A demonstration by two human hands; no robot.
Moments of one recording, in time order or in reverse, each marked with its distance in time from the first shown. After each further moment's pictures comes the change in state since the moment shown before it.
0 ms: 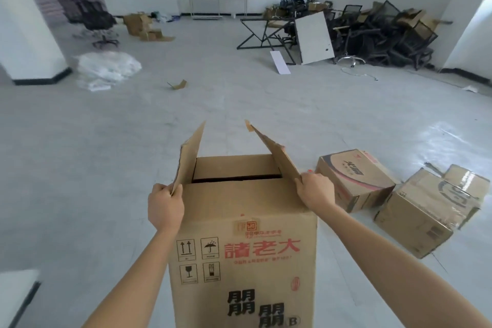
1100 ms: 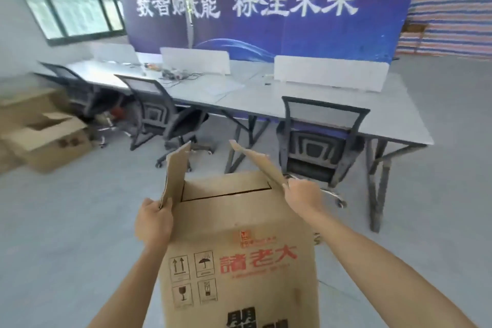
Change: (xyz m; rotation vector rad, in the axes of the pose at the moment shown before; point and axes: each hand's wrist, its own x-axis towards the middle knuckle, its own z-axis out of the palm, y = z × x) left_hand -0.851 0.248 0.032 0.193 1.678 -1.411; right_hand -0.366 0.228 -0.085 0.109 -0.409 -2.182
